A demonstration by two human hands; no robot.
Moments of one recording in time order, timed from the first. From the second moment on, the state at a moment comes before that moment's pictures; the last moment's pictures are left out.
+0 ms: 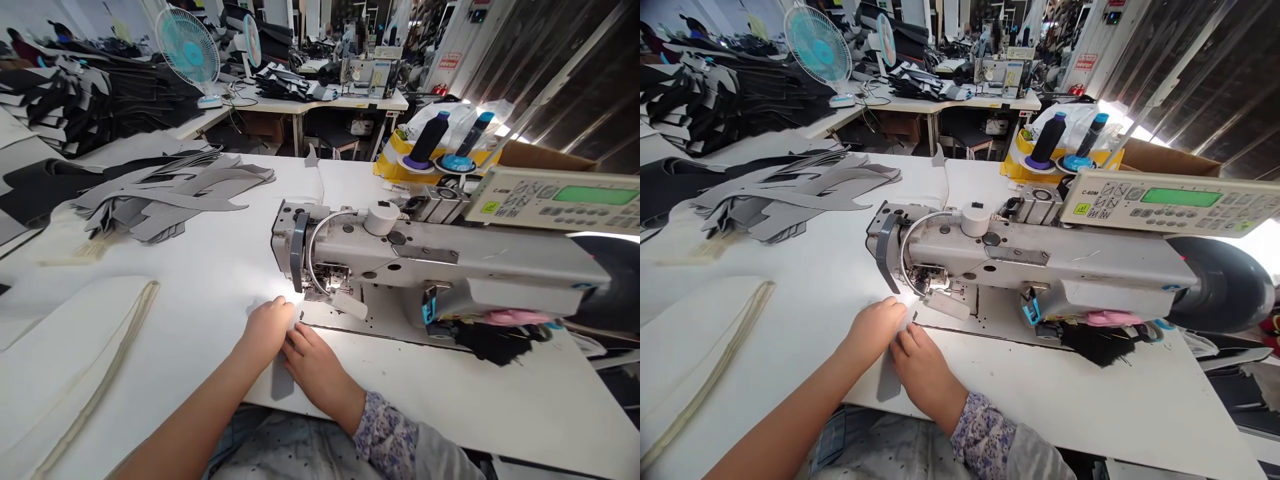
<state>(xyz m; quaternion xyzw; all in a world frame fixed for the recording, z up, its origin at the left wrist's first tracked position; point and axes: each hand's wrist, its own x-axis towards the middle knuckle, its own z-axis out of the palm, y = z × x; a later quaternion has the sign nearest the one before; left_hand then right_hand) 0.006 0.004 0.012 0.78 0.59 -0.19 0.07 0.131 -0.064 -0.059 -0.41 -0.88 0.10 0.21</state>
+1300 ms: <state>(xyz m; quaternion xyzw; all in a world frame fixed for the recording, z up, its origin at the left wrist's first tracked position) -0.011 0.016 -0.031 0.88 0.47 -0.01 -0.05 0.130 -0.053 -0.074 -0.43 -0.88 0.05 0.21</state>
